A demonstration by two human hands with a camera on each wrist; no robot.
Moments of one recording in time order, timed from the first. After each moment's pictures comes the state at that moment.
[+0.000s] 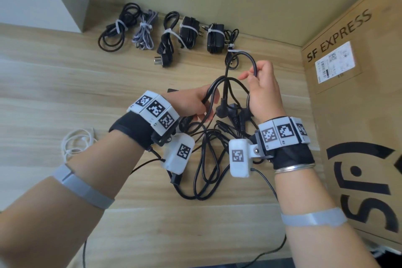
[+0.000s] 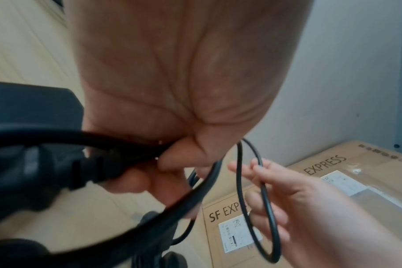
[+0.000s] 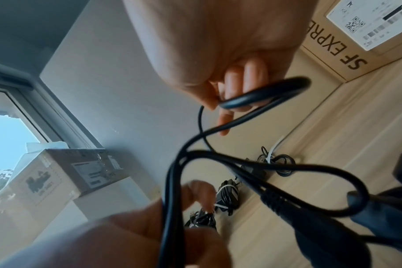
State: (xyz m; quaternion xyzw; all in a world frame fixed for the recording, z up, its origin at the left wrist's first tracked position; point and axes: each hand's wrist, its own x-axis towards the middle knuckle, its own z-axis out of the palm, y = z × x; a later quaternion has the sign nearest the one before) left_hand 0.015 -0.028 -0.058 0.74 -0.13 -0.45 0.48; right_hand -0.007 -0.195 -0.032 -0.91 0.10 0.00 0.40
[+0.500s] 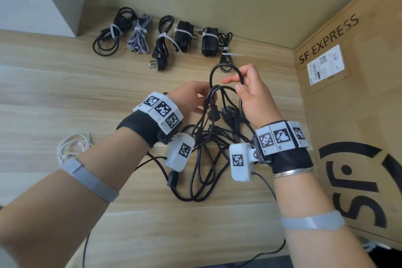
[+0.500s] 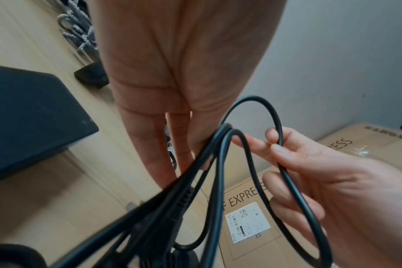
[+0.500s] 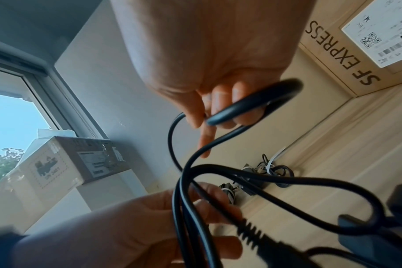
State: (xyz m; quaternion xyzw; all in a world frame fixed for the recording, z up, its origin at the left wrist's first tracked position) left_hand 0.022 -0.040 -0.067 0.75 -0.08 -0.33 0.56; right_hand -0.013 -0.198 -0.024 -0.92 0.01 0.06 0.39
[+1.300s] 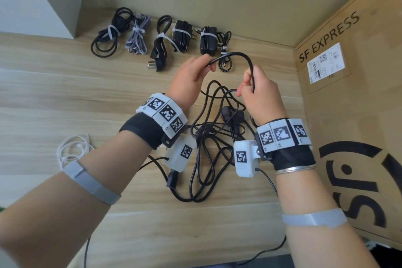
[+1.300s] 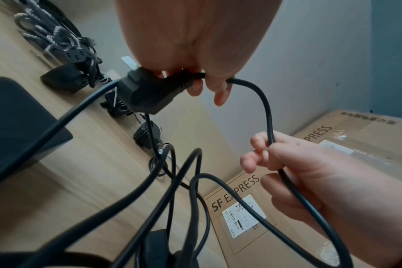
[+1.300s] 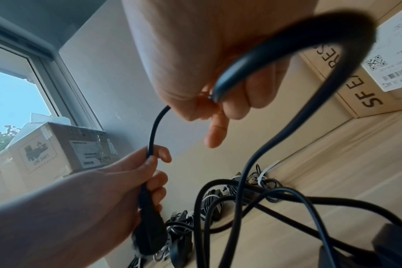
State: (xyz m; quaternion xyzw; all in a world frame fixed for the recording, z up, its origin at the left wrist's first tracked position) left_hand 0.037 -0.044 -0.070 0.84 -0.17 0.02 0.52; right_hand -0.005 -0.211 -0.021 -0.95 0.05 0.04 0.29
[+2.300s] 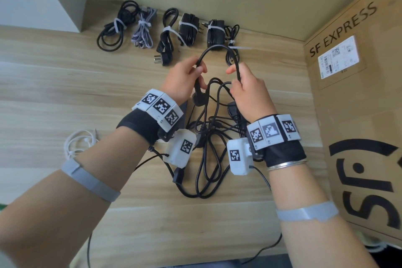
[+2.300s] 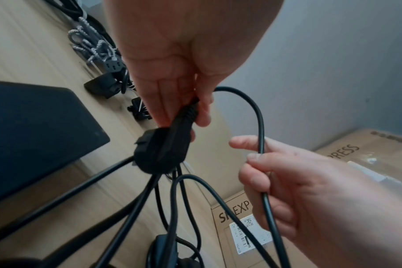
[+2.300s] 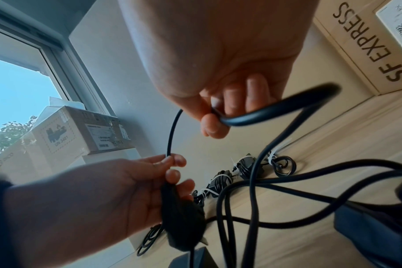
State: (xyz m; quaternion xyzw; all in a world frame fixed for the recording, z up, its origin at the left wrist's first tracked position) left_hand 0.035 -0.025 -0.079 0.78 -0.04 -0.13 0.62; right_hand -0.001 -0.187 -0.041 -0.95 0.01 0.07 0.32
